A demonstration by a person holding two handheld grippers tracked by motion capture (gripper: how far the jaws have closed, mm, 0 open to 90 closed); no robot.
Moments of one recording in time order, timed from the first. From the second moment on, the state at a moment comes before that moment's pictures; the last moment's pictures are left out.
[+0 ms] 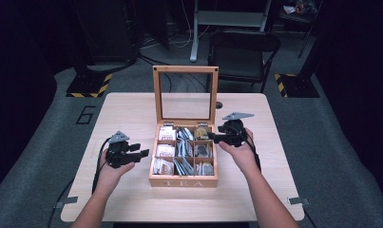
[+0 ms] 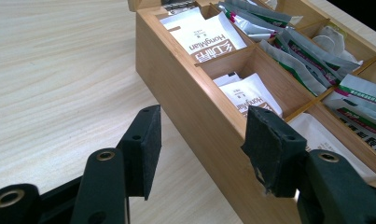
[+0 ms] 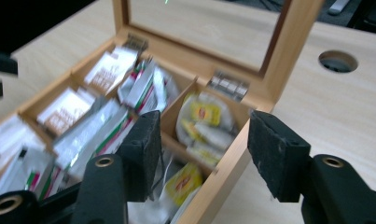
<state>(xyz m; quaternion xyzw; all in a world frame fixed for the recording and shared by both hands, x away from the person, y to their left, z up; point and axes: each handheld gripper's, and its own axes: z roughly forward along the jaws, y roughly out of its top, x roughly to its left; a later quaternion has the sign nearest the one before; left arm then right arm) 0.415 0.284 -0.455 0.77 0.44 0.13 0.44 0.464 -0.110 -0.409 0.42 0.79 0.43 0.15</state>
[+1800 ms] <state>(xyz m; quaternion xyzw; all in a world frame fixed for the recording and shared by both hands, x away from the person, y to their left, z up) 0.409 0.286 -0.461 0.76 0.45 0.12 0.45 0.393 -0.032 -0.456 0.32 0.85 0.41 0.10</state>
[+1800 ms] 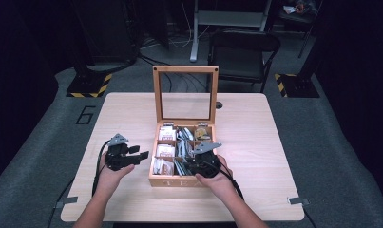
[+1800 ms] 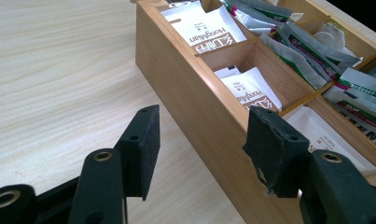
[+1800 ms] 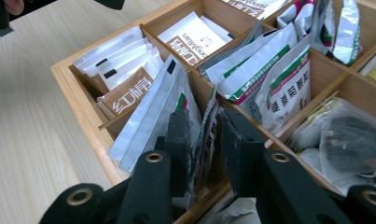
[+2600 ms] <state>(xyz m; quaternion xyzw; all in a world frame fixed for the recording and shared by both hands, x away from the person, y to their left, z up) 0.409 0.285 -0.461 0.76 0.45 0.12 0.45 0.398 -0.016 -0.467 0.32 0.86 0.38 0.11</state>
